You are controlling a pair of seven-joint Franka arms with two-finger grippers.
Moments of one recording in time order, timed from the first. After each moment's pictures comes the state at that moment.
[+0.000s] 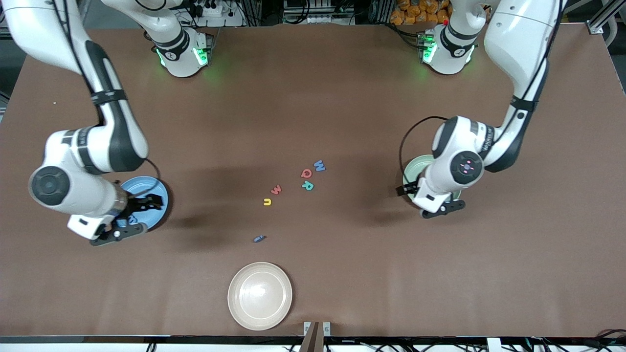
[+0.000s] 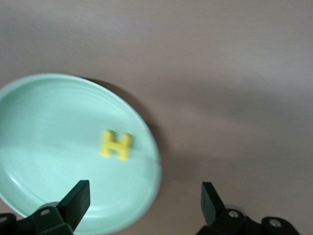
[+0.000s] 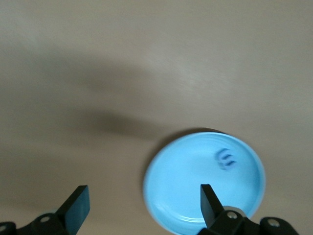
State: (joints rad) left arm -0.19 0.50 -0.21 -1.84 0.02 2.20 -0.71; right arm 0.05 0.49 0.07 -1.60 -0.09 2.00 -0.05
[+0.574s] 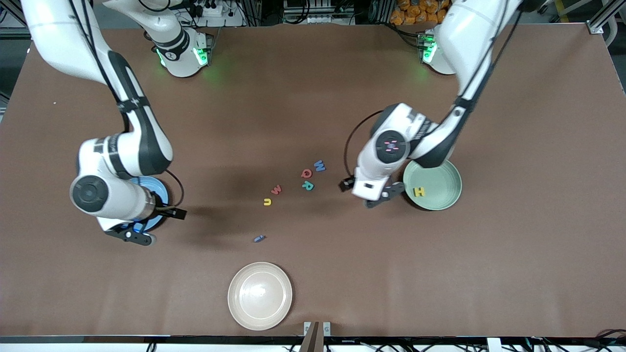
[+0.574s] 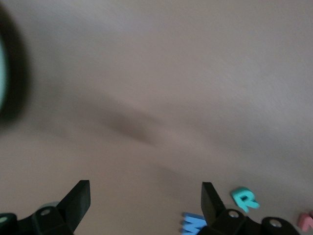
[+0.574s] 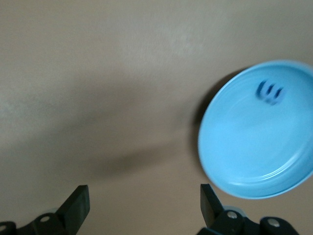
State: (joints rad) left arm -0.42 0.64 -0.25 -1.62 0.02 2.21 -1.10; right arm 0.10 0.58 0.07 -1.59 -0.06 2.02 0.56
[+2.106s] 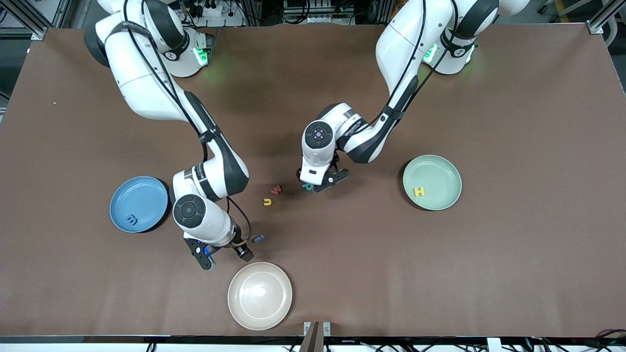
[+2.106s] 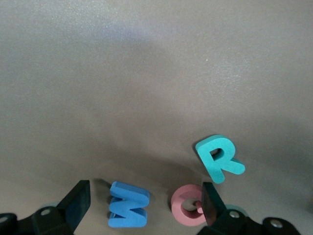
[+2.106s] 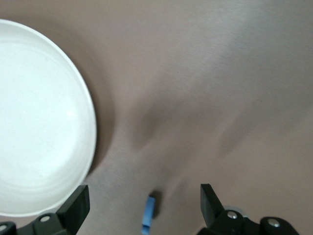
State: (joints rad) left arm -0.71 0.85 -0.13 -1.48 0.02 2.28 -1.32; right arm 0.33 0.98 0.07 -1.12 -0.01 2.22 1.25
